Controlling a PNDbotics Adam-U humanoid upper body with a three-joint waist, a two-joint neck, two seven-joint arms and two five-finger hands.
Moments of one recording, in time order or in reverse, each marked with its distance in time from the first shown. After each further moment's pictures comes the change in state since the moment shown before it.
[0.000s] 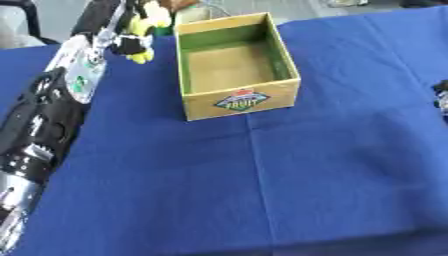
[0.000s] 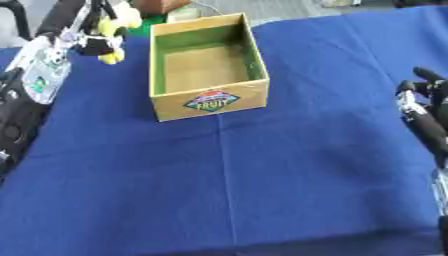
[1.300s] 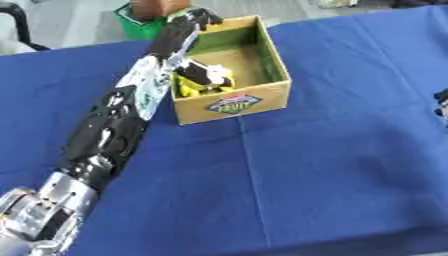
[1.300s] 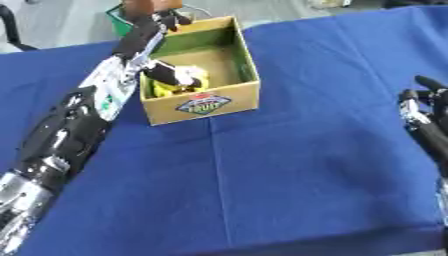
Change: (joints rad) left arm -0.002 -0.178 -0.062 0.025 -0.075 -0.107 0.059; right arm -0.005 0.017 0.012 0.000 -0.004 -0.004 0.022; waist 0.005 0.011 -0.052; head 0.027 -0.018
